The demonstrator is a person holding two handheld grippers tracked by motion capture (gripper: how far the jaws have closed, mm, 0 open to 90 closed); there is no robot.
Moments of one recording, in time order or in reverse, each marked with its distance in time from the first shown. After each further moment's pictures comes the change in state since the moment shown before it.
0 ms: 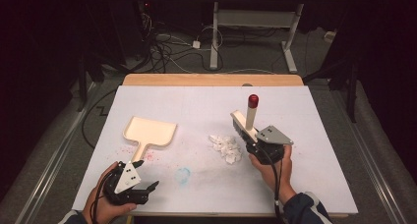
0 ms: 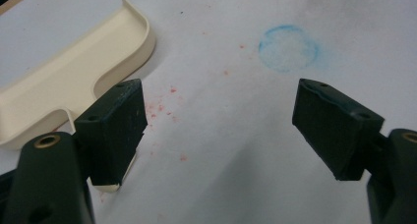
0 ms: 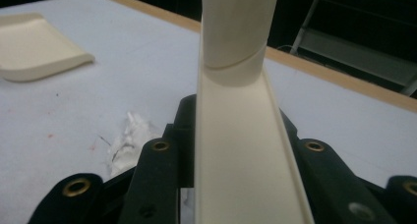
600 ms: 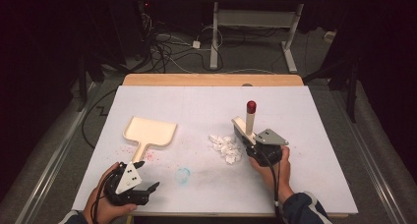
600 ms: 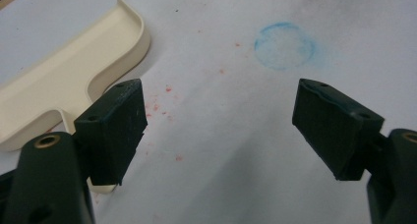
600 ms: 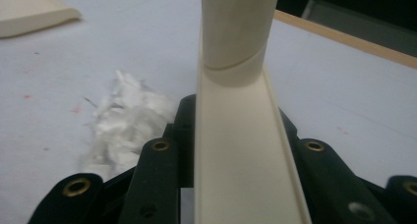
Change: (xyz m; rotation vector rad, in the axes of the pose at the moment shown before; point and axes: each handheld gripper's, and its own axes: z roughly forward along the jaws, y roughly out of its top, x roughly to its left) left arm -0.001 0.000 0.002 0.005 -0.011 0.004; right arm 0.002 -0.026 0.022 0.094 0.024 0.004
